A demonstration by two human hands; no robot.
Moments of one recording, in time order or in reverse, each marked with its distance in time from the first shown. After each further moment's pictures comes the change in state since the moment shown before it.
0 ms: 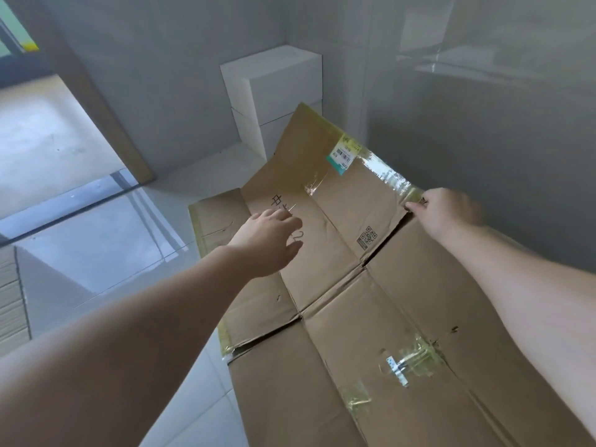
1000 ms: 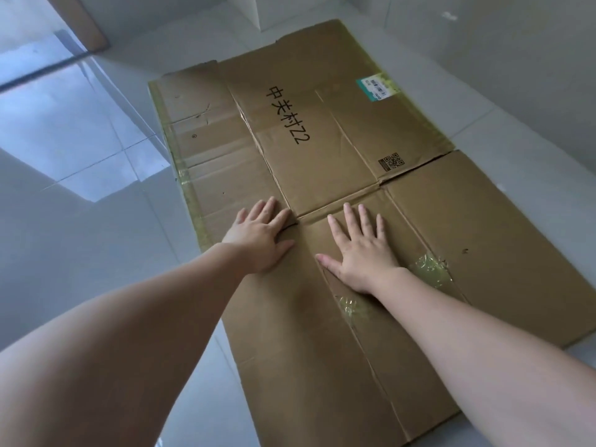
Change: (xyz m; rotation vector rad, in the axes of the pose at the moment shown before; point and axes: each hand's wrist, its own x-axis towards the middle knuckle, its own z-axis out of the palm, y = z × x) left_hand -0.062 0.005 0.205 -0.073 -0.364 -0.231; right_hand -0.178 -0.046 0.192 -0.174 -0.563 -0.513
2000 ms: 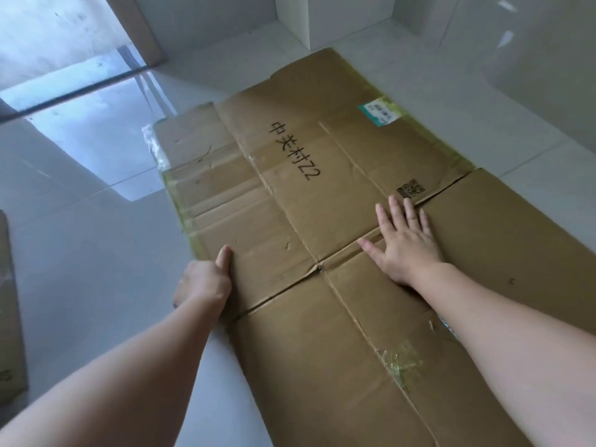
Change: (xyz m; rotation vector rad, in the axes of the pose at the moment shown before) left_hand -0.051 -0.094 0.026 -0.535 0.126 -1.144; right_hand 0.067 0.017 -0.022 -0.006 0.062 0.067
